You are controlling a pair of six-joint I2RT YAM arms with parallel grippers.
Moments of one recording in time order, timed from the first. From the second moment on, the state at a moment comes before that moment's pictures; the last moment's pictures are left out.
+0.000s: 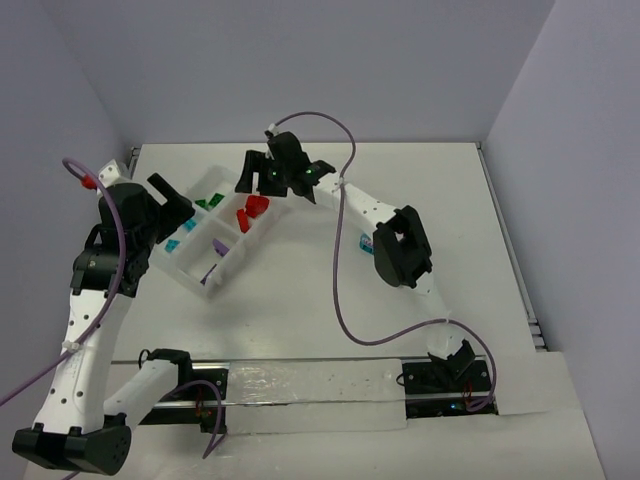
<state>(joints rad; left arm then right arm) -0.15 0.91 1.15 -0.74 -0.26 -0.66 0.70 2.34 2.15 -0.34 -0.21 0.67</state>
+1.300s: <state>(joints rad) -0.15 1.01 1.26 -0.76 -0.18 -0.51 0.23 1.74 1.09 -0.36 -0.02 0.63</state>
